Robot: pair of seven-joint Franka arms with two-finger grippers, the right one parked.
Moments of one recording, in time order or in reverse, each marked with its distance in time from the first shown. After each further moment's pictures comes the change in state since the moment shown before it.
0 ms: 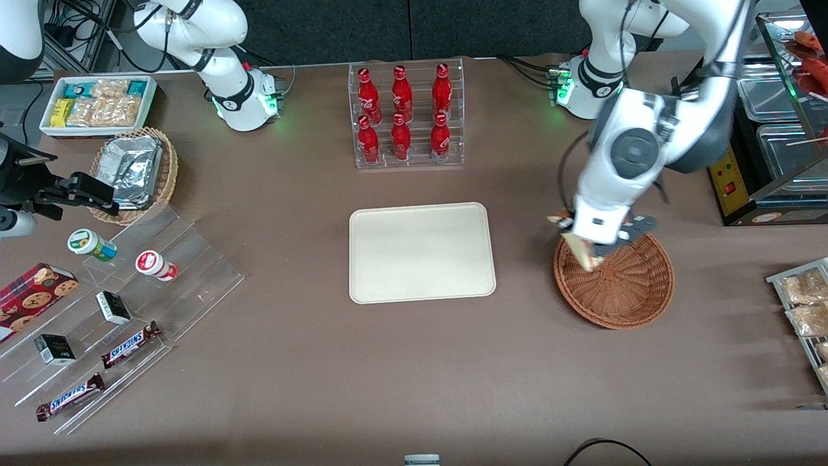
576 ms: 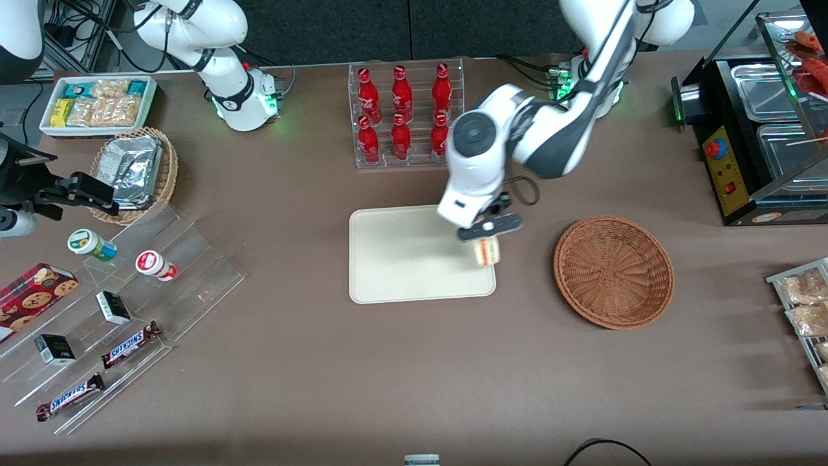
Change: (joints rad) arm -0.284 0.307 -0.006 0.325 -0.010 0.006 -0.038
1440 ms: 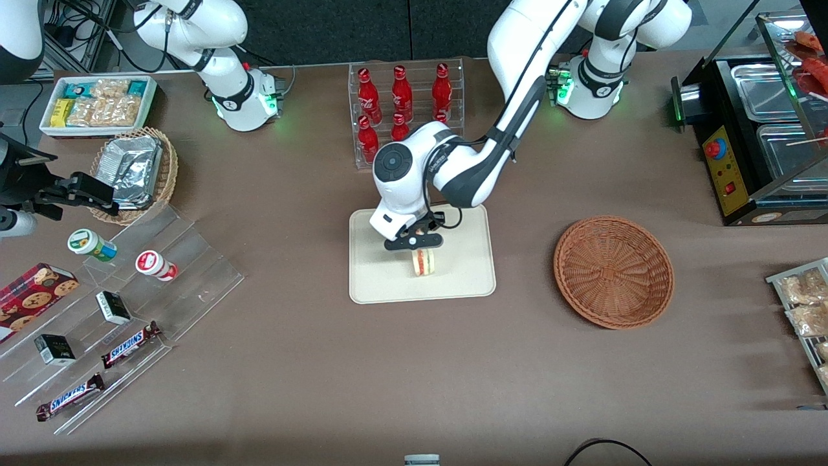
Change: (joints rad) arm -0.132 0.295 0.000 0.246 -0.019 0.064 0.000
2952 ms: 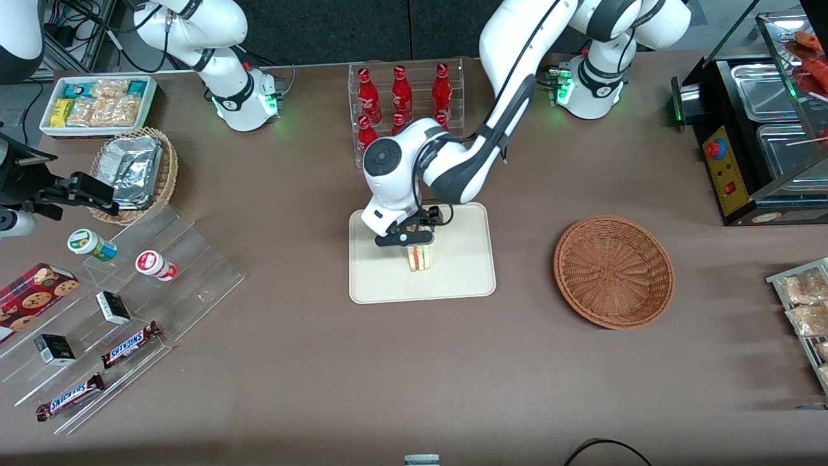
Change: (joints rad) arm -0.032 -0.016 0.041 0.046 0.001 -0.056 0.000
